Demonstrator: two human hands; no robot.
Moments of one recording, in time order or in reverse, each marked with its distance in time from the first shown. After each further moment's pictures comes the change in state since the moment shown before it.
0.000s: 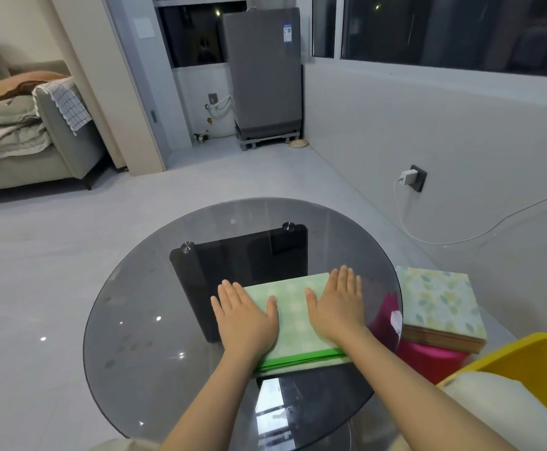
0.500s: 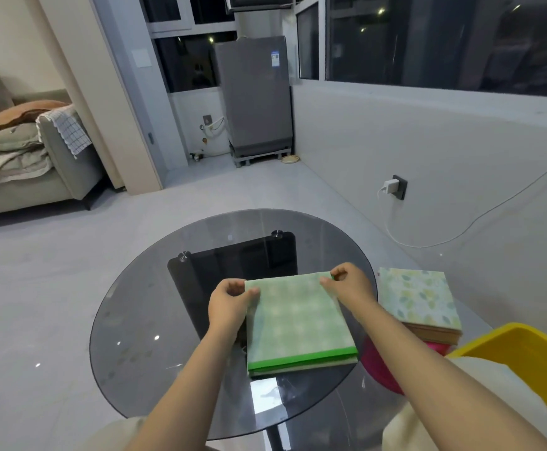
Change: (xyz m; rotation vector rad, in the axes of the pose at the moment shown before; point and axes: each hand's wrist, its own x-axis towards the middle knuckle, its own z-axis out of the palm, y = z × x) left_hand -0.002 0.001 -0.038 -0.971 -0.013 -0.166; right_hand -0.004 0.046 -0.045 0.876 0.125 0.173
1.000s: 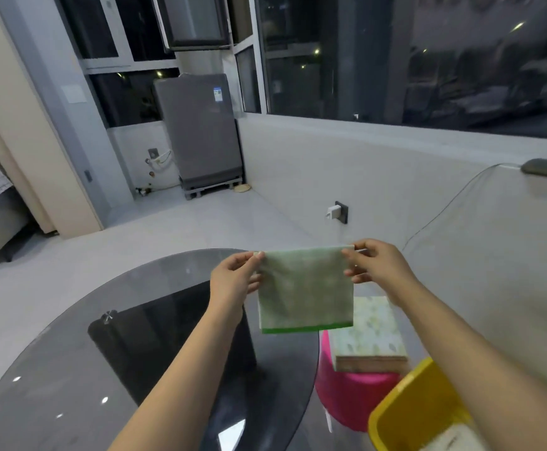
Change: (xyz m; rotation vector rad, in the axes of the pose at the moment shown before) left_hand -0.008 0.136 0.109 -0.349 -0.321 0.118; right_hand 0.042 -0.018 -0.171 0.360 0.067 -0.116
